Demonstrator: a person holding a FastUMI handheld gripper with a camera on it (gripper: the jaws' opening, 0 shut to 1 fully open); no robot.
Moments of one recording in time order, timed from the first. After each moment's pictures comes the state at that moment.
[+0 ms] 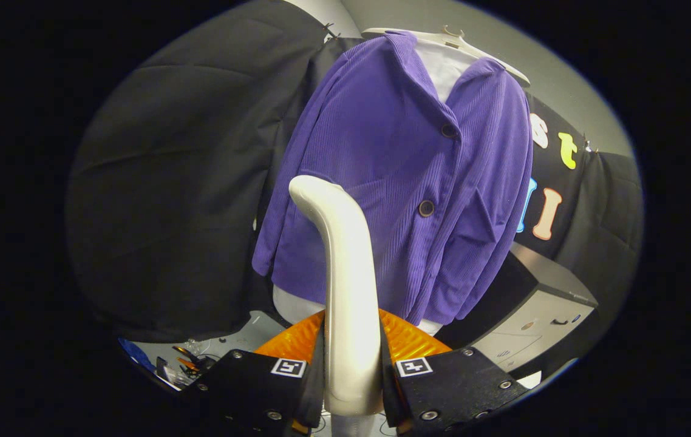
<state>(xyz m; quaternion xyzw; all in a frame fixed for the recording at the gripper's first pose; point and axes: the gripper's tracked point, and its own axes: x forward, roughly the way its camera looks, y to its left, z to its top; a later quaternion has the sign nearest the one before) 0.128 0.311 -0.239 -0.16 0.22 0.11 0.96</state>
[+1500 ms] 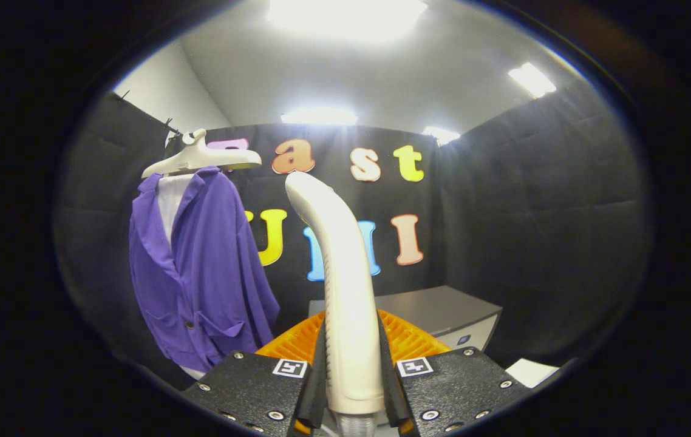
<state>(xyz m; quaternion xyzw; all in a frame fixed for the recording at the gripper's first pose) 0.088 -0.064 0.032 -0.03 0.00 -0.14 0.99</state>
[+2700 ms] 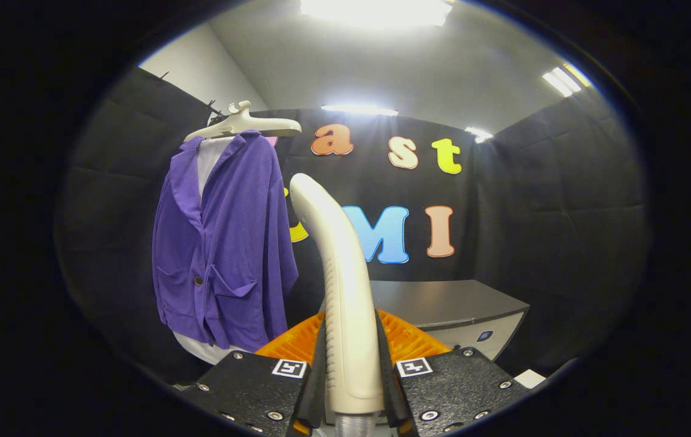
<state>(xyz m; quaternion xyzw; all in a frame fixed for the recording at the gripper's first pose) 0.090 -0.042 -0.044 -0.04 0.03 -0.02 1.00</state>
